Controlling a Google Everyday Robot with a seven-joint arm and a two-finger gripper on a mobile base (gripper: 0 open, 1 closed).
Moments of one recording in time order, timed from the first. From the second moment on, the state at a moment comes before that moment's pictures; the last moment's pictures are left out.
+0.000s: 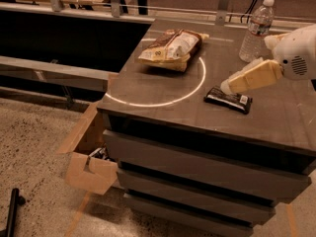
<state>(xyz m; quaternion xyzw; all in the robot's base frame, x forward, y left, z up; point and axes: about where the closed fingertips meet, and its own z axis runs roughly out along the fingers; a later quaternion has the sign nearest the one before) 0.539 -0.197 0.965 -0.38 0.80 0.12 0.45</state>
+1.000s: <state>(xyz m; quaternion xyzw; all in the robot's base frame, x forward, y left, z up) 0.606 -0.143 0.914 -0.38 0.77 0.17 0.48</state>
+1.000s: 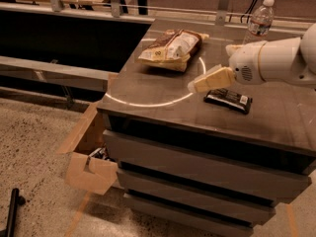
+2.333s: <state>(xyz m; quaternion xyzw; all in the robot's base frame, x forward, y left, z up) 0.715 -0.086 0.881 -0.38 0.73 0.16 0.55</state>
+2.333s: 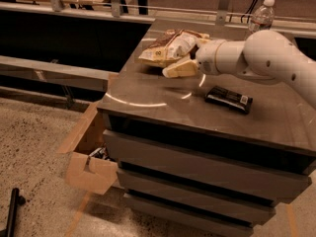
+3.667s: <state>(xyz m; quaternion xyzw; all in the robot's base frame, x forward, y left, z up) 0.738 -0.087 0.887 -0.37 0.73 0.14 0.56</state>
